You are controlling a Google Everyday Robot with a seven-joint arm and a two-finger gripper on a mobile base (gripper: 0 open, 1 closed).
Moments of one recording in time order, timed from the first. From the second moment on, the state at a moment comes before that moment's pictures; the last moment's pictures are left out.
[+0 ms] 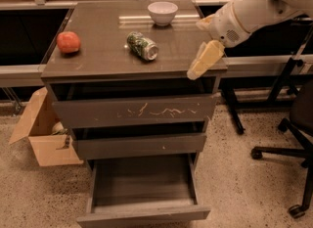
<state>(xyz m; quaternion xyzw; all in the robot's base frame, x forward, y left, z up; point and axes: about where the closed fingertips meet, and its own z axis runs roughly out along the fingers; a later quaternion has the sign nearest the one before) 0.635 -0.119 0.918 -0.60 0.72 0.13 0.34</state>
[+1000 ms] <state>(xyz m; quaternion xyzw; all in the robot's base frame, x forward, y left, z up) 0.718 -0.073 0.914 -0.53 0.73 0.18 0.40</state>
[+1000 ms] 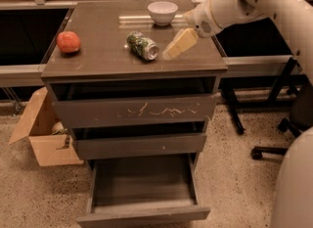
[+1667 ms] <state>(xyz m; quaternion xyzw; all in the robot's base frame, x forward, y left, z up) 0.738 -0.029 0.910 -0.49 0.75 0.18 0.40</state>
